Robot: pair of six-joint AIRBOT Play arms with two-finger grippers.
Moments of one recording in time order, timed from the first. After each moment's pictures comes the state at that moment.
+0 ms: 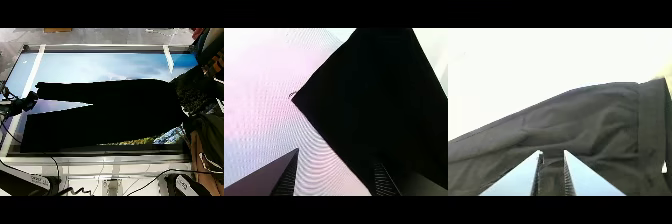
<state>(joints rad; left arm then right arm) 0.52 -1.81 1.26 0.53 -0.50 -1.05 -0.51 -1.04 1.07 -0.64 0.86 1.00</state>
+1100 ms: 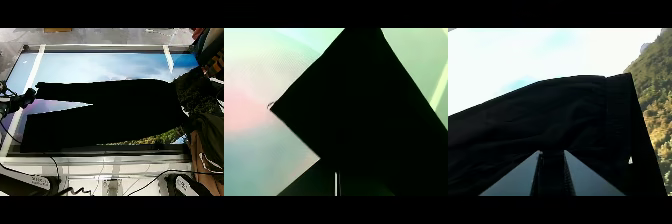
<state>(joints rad) 0.49 -1.74 1.27 0.69 -0.51 -1.19 -0.44 -1.05 1.09 -0.88 0.79 1.14</state>
